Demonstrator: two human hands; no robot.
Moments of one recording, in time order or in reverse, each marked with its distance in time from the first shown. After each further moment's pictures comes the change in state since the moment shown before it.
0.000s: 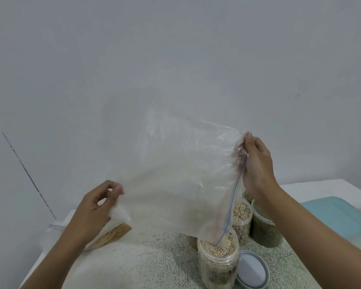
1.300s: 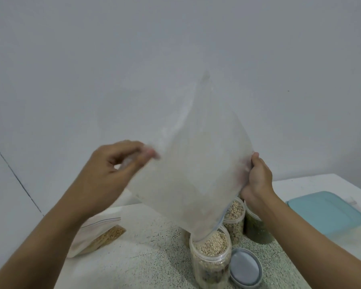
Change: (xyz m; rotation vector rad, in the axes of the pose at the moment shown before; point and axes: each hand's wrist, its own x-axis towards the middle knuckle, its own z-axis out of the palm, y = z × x) left_hand 0.004 0.133 0.024 0.051 -0.172 0.389; right_hand 0.014 0.035 -0.041 0.127 0.288 0.244
